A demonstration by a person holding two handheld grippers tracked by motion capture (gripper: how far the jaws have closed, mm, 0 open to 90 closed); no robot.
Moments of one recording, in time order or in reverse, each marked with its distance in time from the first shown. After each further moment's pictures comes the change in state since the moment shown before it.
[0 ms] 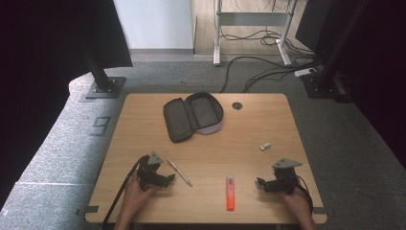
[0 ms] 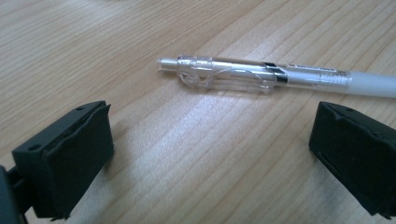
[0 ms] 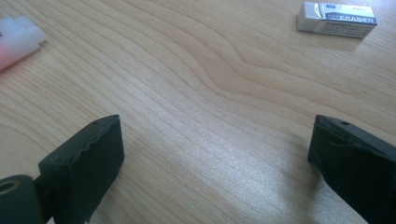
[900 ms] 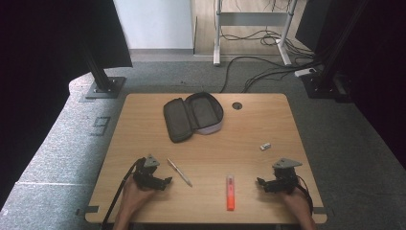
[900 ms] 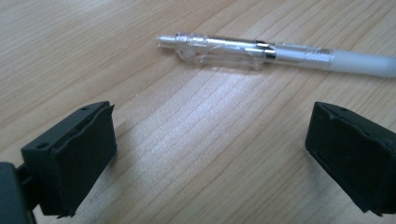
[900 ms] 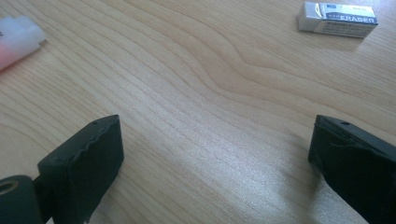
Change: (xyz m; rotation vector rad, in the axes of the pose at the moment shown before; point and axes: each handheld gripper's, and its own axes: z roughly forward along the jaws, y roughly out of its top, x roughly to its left) left arm -0.001 -0.002 -0.012 0.014 -0.006 -0.012; right arm 0.000 0.000 0.000 0.000 0.001 0.000
